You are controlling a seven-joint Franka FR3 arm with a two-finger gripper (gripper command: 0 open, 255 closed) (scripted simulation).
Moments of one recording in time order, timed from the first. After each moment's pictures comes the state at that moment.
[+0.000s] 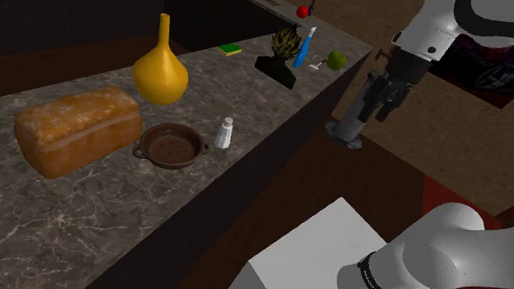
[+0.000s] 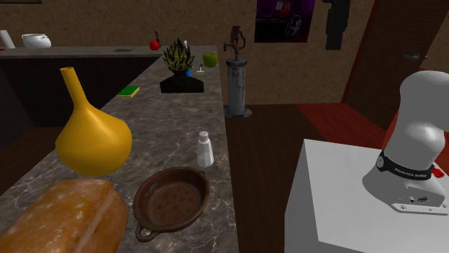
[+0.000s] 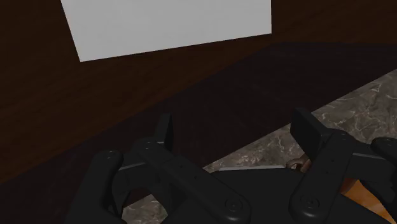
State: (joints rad) arm -0.02 -0.74 -0.07 -2.29 0.10 1.43 0.02
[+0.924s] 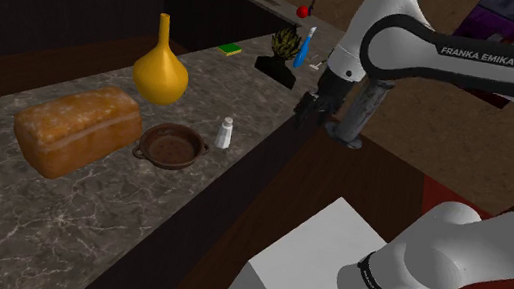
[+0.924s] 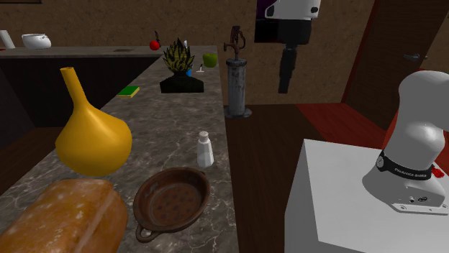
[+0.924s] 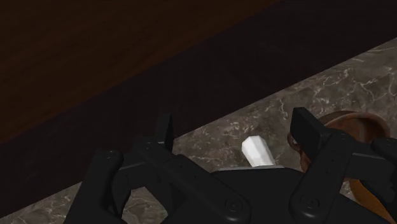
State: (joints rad) arm 0.02 -0.53 0.09 -2.40 0.12 1.90 0.13
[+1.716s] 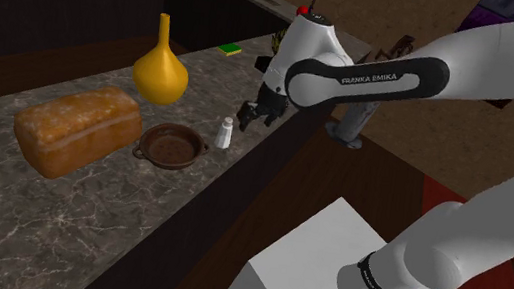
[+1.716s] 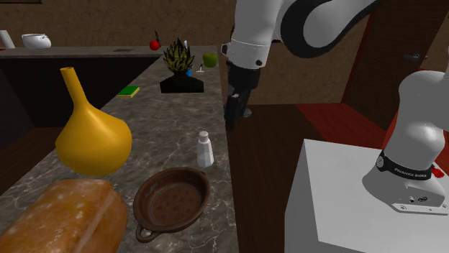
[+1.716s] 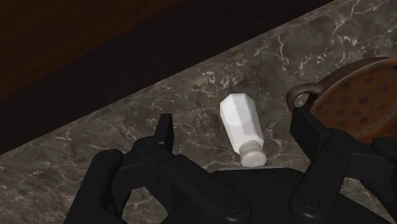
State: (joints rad) arm 0.01 -0.13 0.24 -2.30 -0.01 2.30 0.34
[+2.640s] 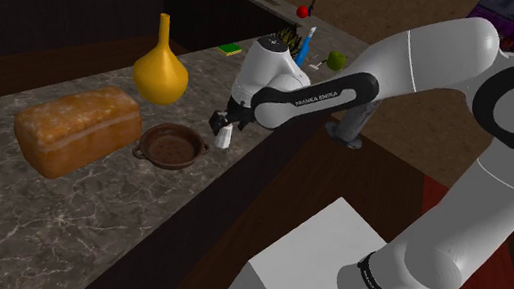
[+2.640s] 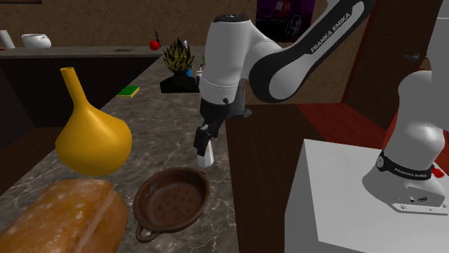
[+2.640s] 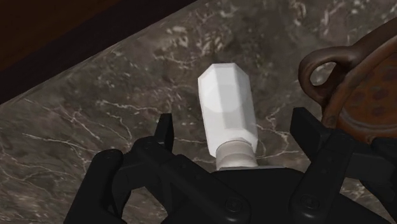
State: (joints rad) arm 0.03 0.18 0.25 -2.15 -0.24 2.50 0.54
